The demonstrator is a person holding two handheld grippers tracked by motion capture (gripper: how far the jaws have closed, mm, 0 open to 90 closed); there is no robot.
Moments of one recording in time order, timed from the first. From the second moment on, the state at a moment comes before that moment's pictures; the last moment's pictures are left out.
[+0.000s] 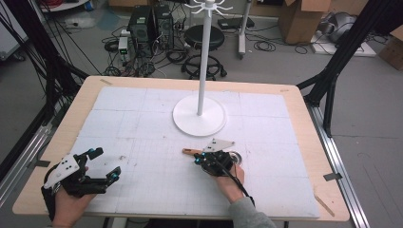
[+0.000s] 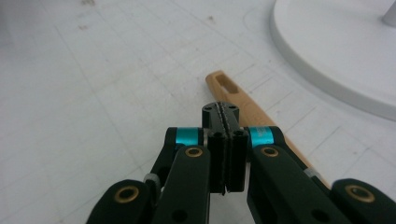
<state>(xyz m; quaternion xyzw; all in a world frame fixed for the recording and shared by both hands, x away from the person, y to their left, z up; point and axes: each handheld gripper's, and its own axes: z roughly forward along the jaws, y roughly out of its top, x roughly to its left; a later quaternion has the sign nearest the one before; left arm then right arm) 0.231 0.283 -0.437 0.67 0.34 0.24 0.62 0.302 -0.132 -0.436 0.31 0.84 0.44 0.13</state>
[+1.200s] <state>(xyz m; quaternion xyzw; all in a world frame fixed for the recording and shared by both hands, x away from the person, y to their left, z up) 0.234 0.283 -0.437 0.66 0.34 0.24 0.62 0.301 -0.256 -0.395 0.26 0.79 0.54 0.10</state>
